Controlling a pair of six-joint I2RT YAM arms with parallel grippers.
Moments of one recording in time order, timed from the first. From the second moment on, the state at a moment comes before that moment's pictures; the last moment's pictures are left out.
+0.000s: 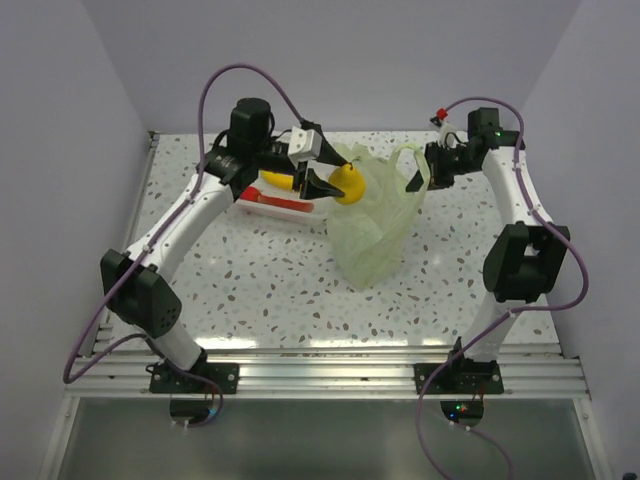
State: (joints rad) left arm -0.45 1.65 1.65 -0.33 1.18 0.55; right arm -0.04 1.87 1.78 -1.04 -0.77 -0.05
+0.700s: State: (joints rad) left arm -0.56 1.87 1.73 -0.09 0.84 0.33; right arm -0.04 1.86 1.79 -1.04 -0.79 -0.04
